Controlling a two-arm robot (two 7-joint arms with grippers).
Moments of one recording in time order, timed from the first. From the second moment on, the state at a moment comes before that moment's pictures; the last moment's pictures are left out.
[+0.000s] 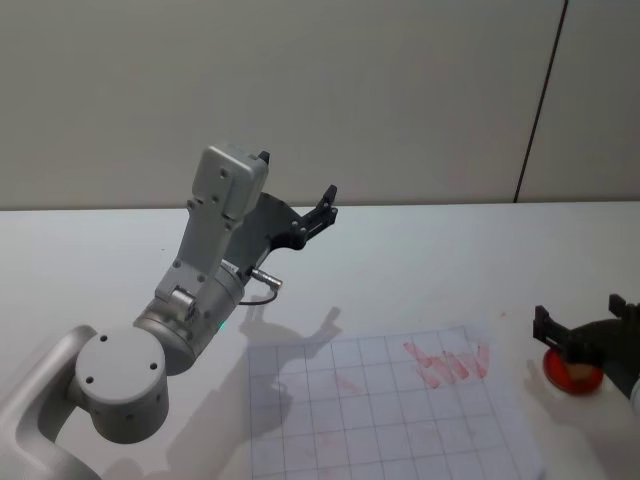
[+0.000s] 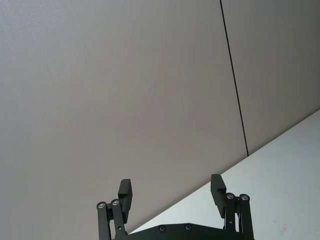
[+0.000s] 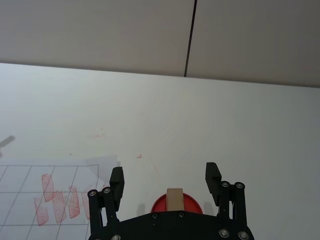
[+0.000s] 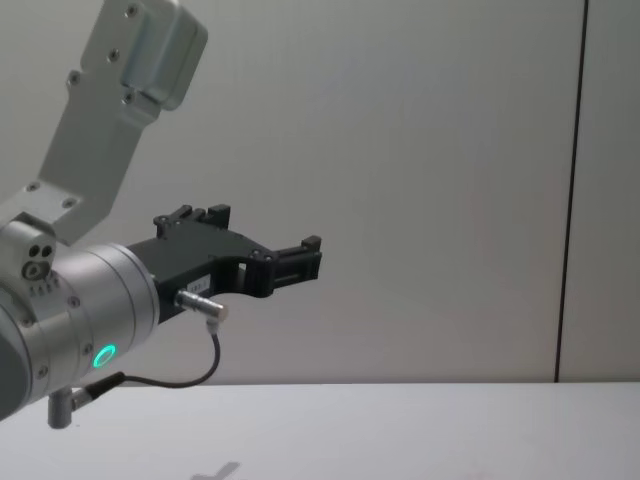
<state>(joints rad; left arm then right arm) -0.24 0.38 0.45 -1.63 -0.20 0.01 -0.01 -0.15 0.35 -0.19 -1.92 0.32 0.49 -0.15</state>
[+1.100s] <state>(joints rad) -0.24 0.38 0.45 -1.63 -0.20 0.01 -0.01 -0.18 0.35 -0.16 -1.83 0.34 0.50 -0.11</state>
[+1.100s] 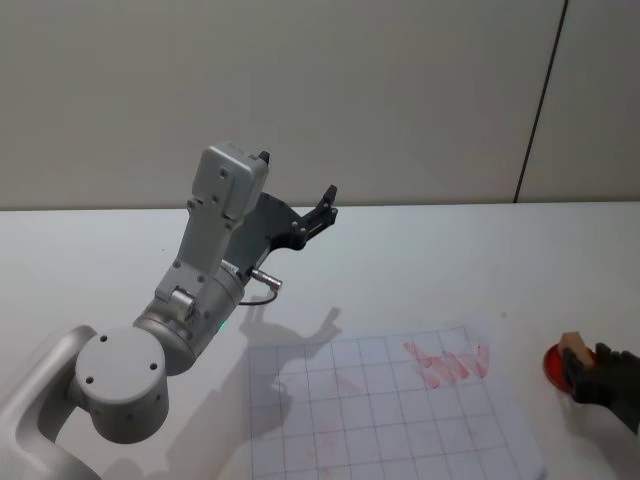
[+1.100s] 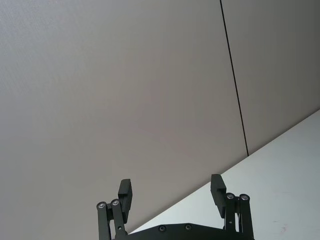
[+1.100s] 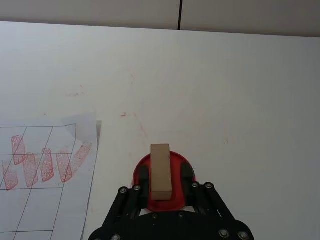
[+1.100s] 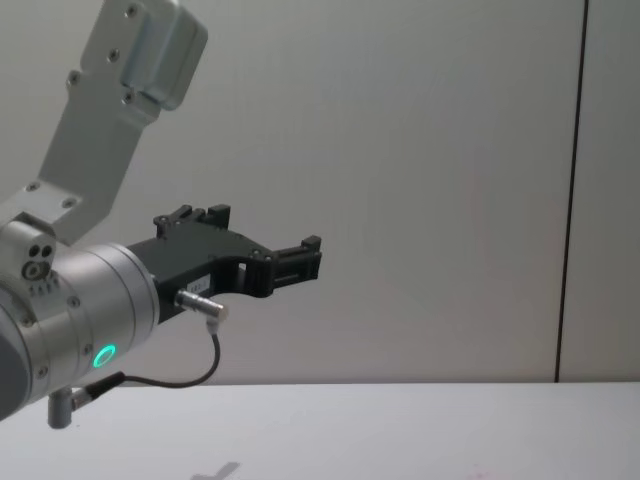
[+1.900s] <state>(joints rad) -0.24 0.38 0.45 -1.63 -0.20 0.01 -0.01 -0.18 0.34 -0.15 -1.80 0.35 0.49 -0.10</state>
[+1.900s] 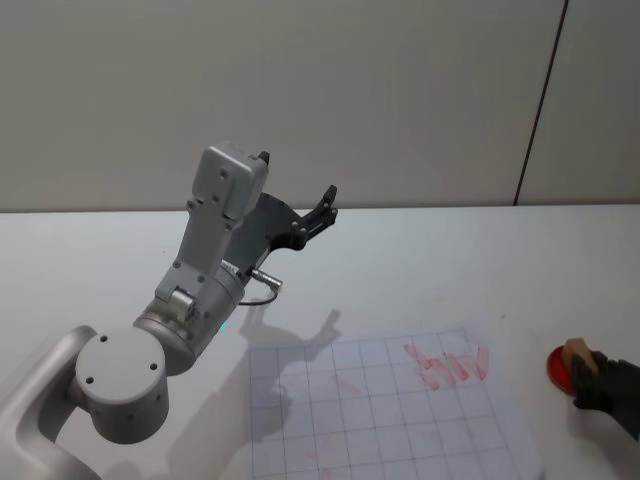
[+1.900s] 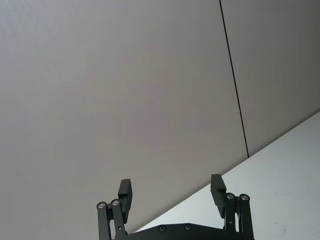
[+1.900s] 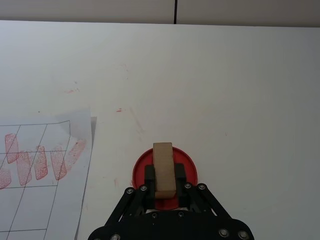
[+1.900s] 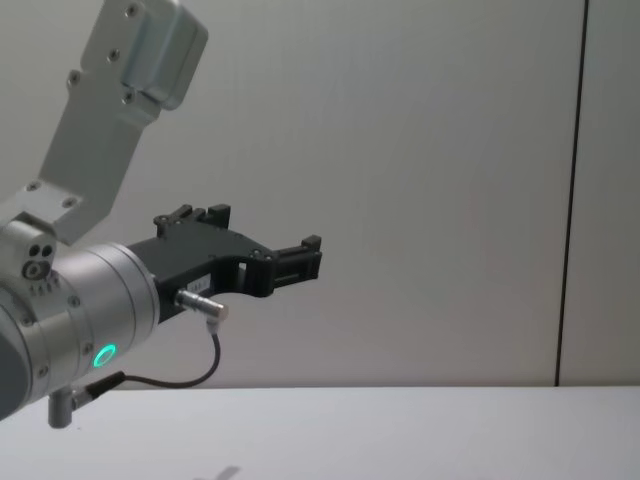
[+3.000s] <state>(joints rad) -0.24 0.38 0.45 -1.63 -0.20 0.01 -0.01 -0.15 0.33 -0.15 -1.94 0.29 0.49 -0.03</state>
